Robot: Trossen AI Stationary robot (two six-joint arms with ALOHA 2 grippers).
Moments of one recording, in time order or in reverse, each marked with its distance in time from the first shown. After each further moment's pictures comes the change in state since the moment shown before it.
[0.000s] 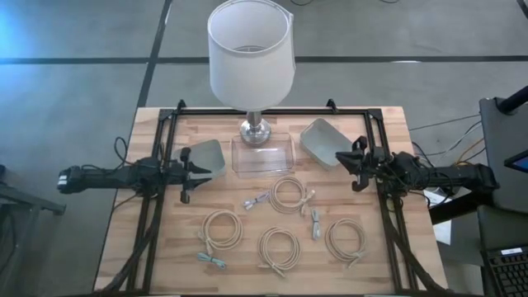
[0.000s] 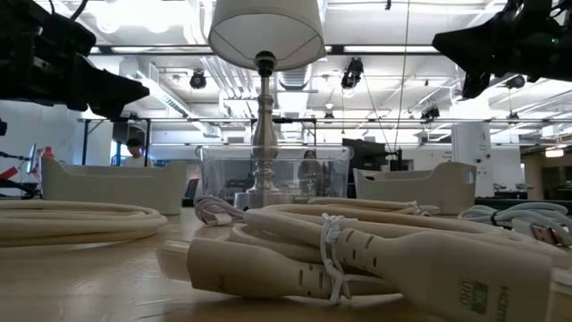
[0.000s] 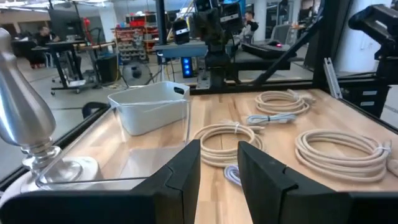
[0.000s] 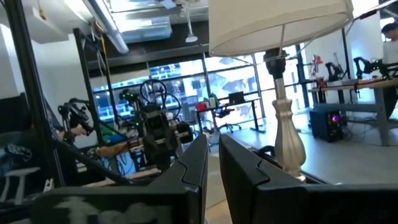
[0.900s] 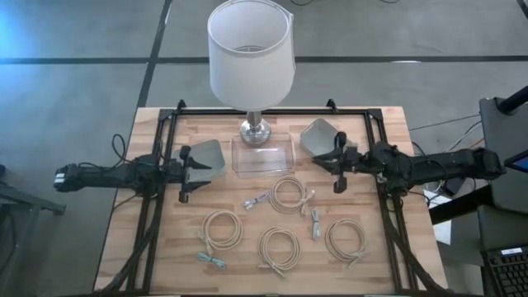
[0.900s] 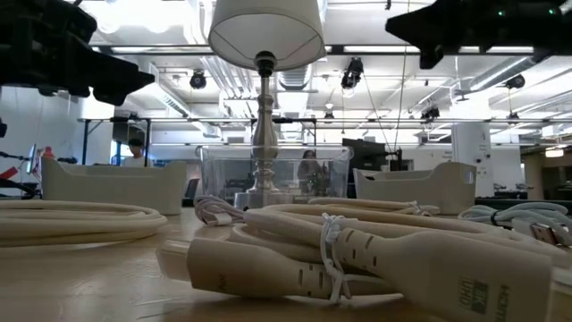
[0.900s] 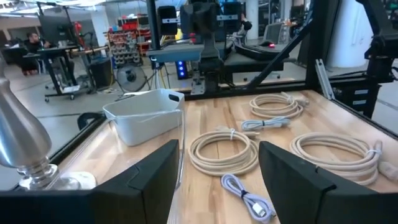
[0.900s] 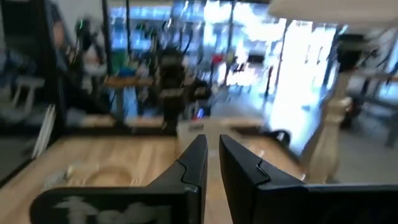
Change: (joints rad) left arm 0.000 0.075 0.080 0.000 0.031 0.033; right arm 0.005 0.499 0.356 -0.115 -0.128 -0.193
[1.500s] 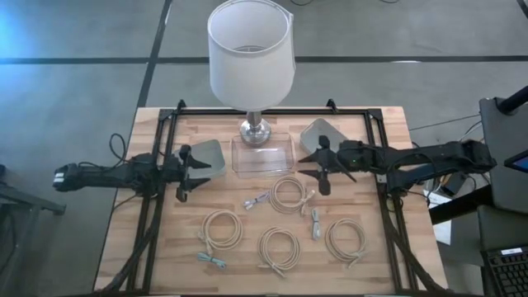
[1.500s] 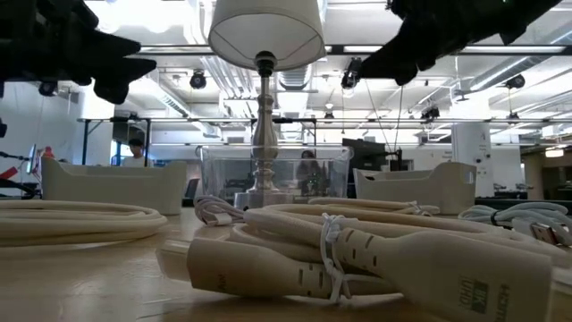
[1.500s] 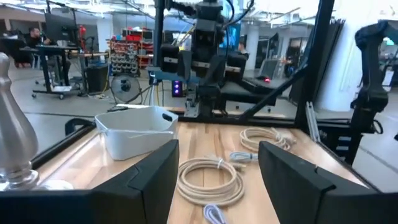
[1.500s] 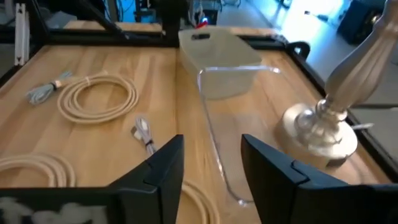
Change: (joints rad) left arm 0.000 0.018 -0.002 0.116 0.002 -0.163; right arm 0.006 0.248 0.241 -0.408 0.000 -0.005
